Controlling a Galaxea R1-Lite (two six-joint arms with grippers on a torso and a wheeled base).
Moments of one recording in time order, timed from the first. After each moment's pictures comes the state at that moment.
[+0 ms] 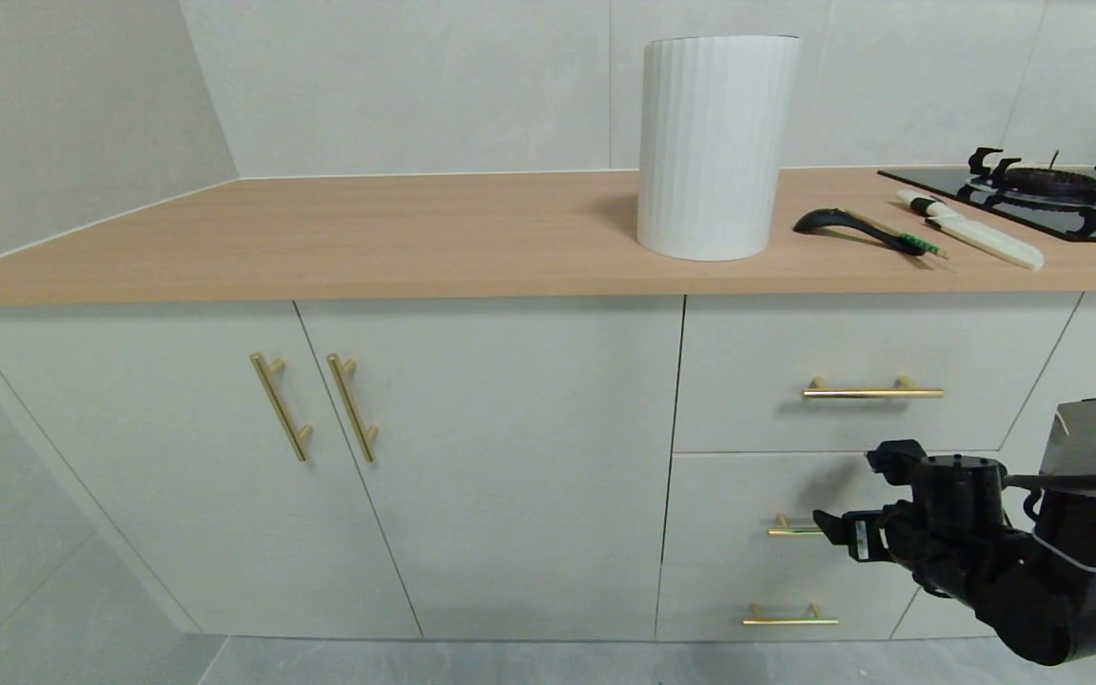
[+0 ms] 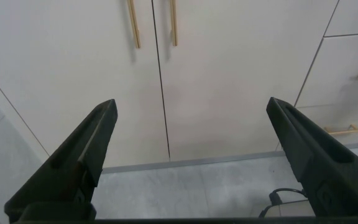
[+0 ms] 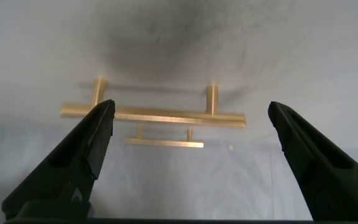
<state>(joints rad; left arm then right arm) 0.00 0.00 0.00 0.01 -0.10 0.02 0.12 2.29 -0.50 -1.25 -0.11 0.02</state>
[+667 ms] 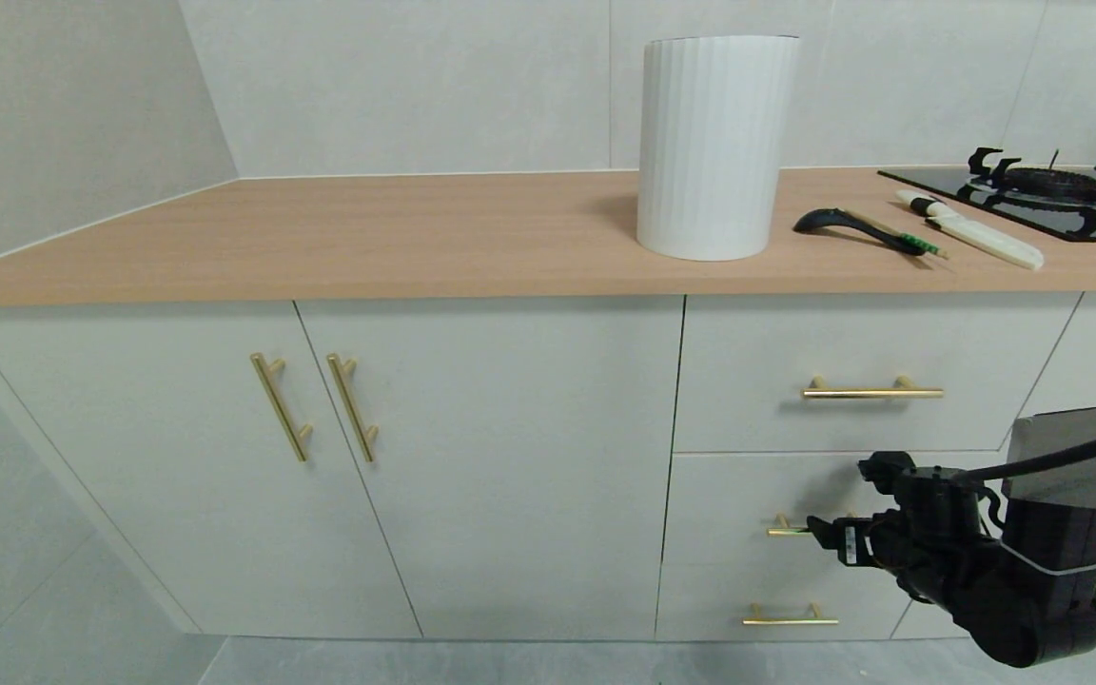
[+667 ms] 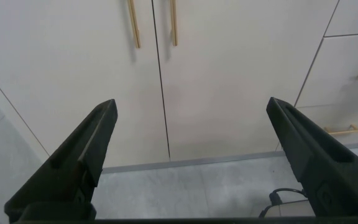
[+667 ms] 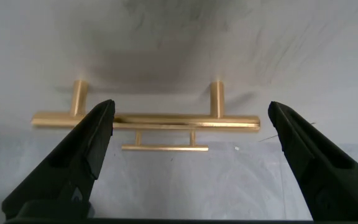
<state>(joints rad) 0.00 0.00 0.00 0.01 -0.10 0.02 0.12 2.39 -0.56 -1.29 -0.14 0.06</state>
